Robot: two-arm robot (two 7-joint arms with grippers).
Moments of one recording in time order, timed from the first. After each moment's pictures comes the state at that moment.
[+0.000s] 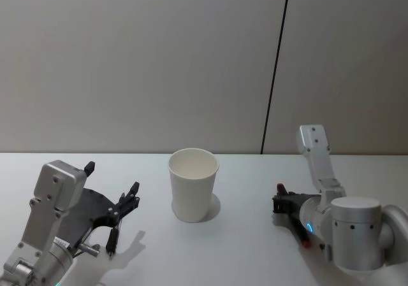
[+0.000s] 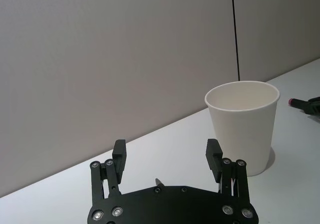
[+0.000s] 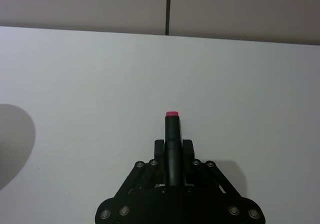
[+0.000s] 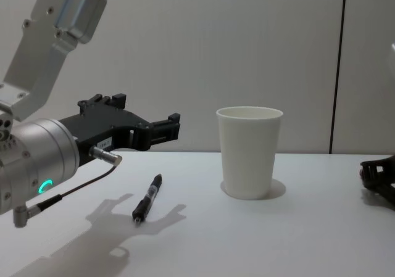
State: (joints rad) left arm -0.24 0.38 0.45 -1.63 -0.20 0.01 -0.01; right arm 0.43 0.15 -0.19 -1.38 0.23 0.78 -0.14
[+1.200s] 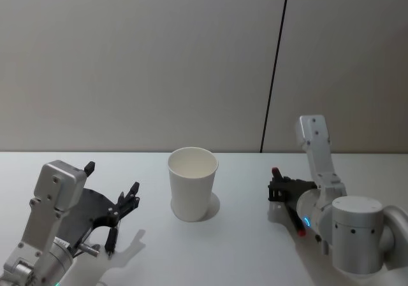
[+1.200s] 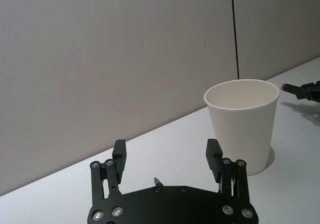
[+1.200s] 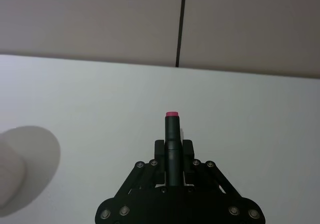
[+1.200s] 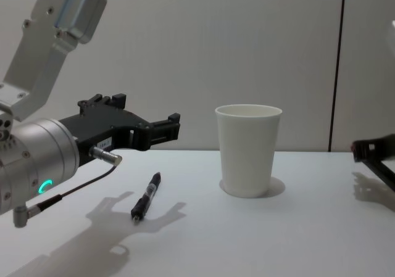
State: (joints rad) left arm -0.24 0.38 0.45 -1.63 -0.20 0.01 -0.01; right arm 0.41 0.15 -0.20 -1.43 0.22 0.69 -0.11
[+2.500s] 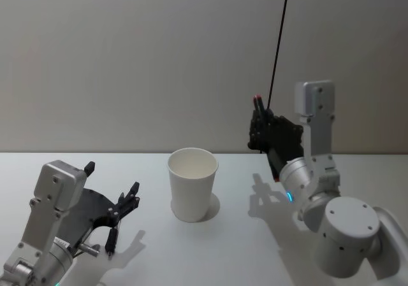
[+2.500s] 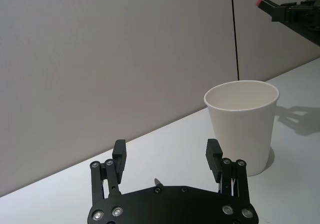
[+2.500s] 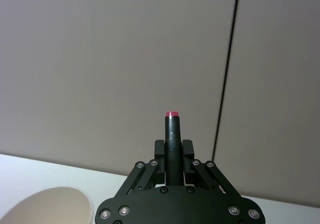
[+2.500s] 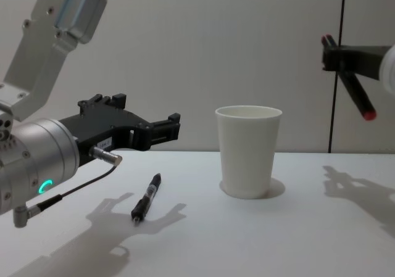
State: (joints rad) left arm -0.24 0.38 0.45 -1.63 -0.20 0.01 -0.01; right arm 0.37 0.11 -0.24 -1.52 0.14 0.23 -0.07
